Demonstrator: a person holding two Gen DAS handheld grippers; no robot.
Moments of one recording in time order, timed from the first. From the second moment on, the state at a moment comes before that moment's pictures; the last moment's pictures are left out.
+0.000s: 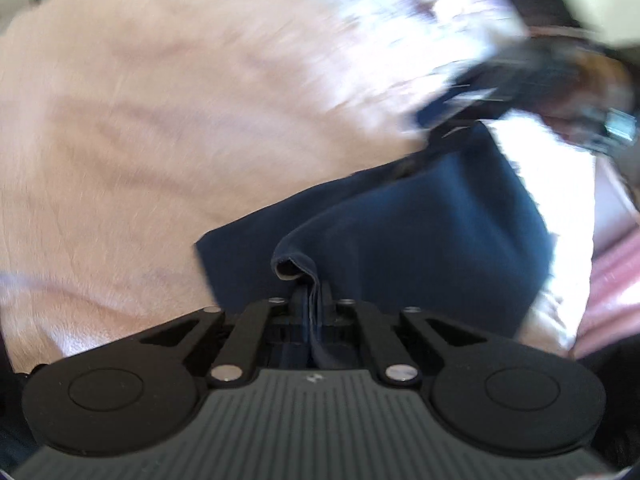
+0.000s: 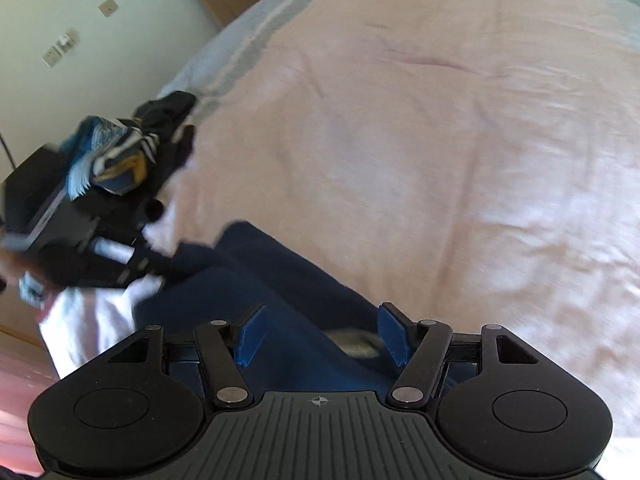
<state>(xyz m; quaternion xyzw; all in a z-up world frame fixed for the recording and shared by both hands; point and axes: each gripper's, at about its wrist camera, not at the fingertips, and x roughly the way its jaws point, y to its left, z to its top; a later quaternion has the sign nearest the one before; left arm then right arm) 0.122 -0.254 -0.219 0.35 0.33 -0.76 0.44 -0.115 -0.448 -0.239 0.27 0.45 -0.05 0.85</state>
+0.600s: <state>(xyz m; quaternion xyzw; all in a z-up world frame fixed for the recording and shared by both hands) 0.091 -0.195 -0.210 0.39 0.24 -0.76 0.46 -0.013 -0.409 -0.283 0.19 0.54 0.15 0.81</state>
